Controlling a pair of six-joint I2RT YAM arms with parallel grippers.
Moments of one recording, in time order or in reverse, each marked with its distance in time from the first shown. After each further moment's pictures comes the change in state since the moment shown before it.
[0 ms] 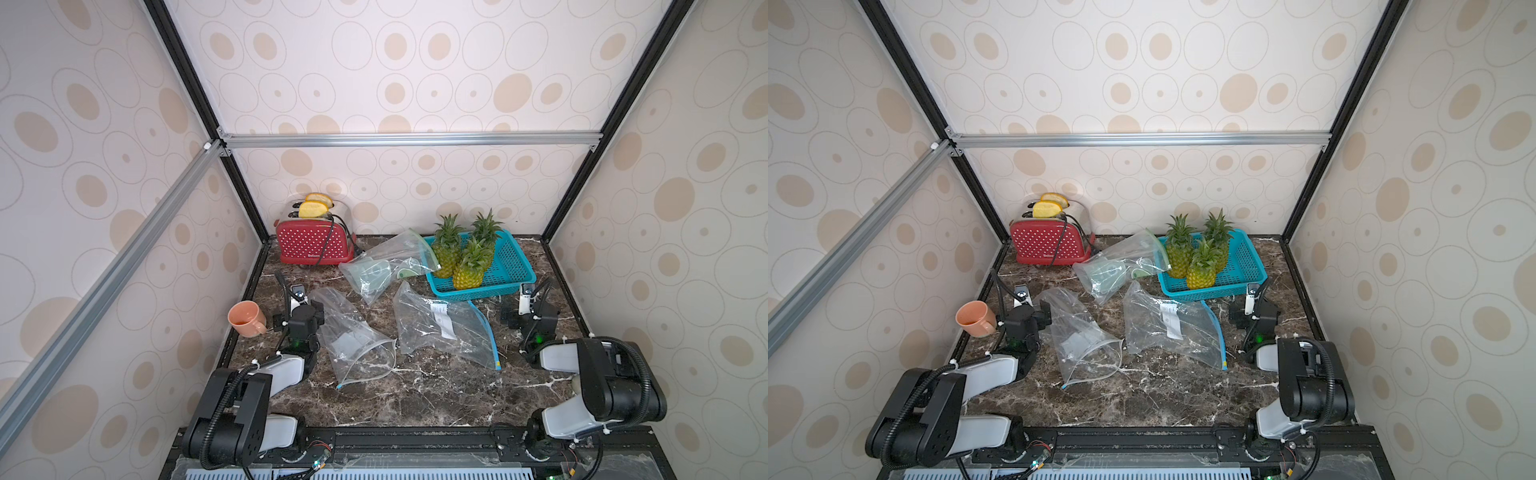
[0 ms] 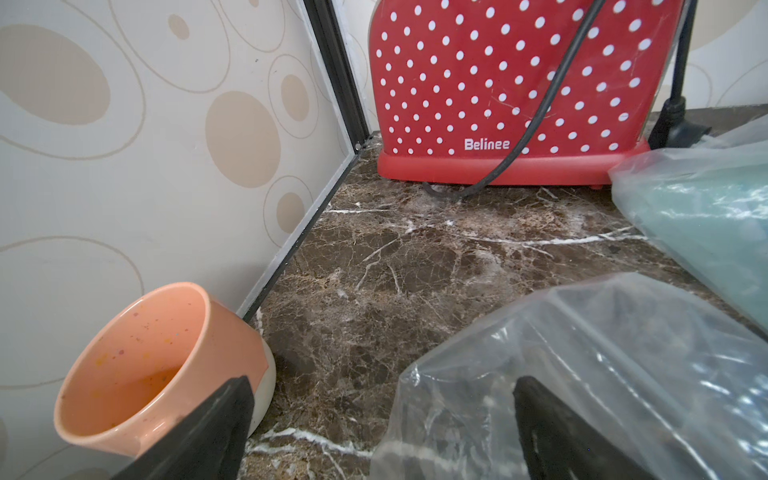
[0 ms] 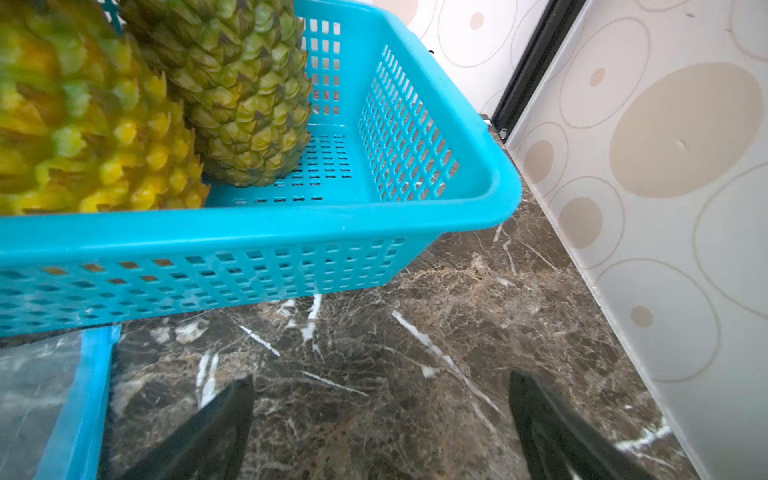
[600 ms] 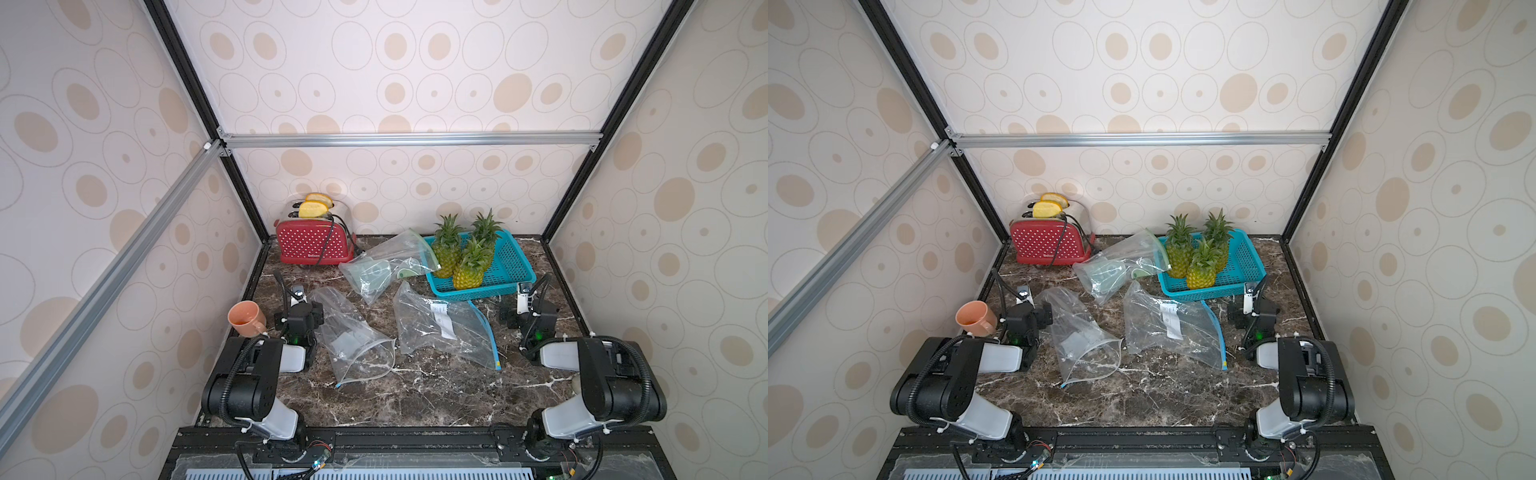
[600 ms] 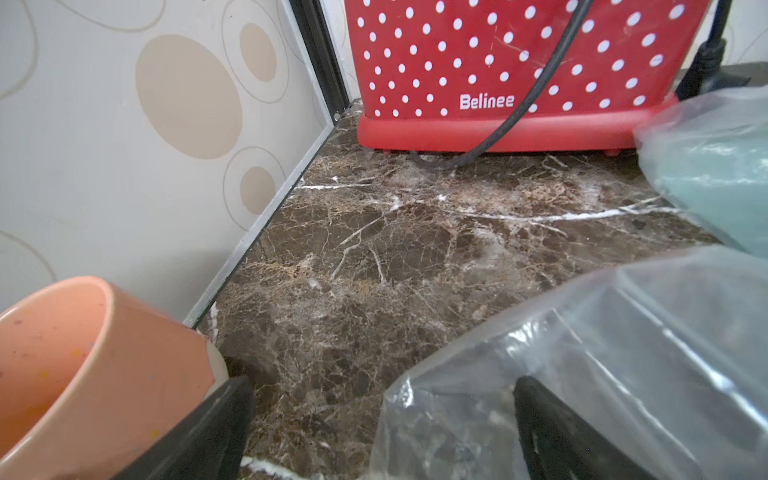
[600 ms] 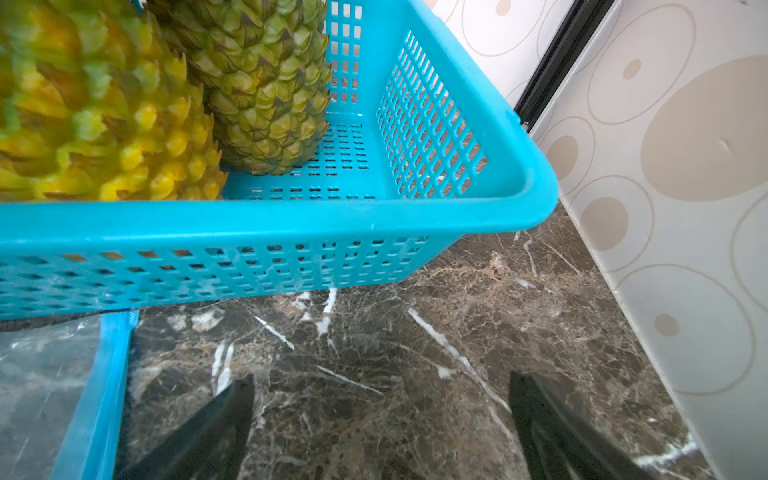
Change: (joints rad) left arm 0.079 0.226 0.037 0.152 0.123 -0.007; right arm 0.000 0.001 0.019 -0.053 -0.027 -0.011
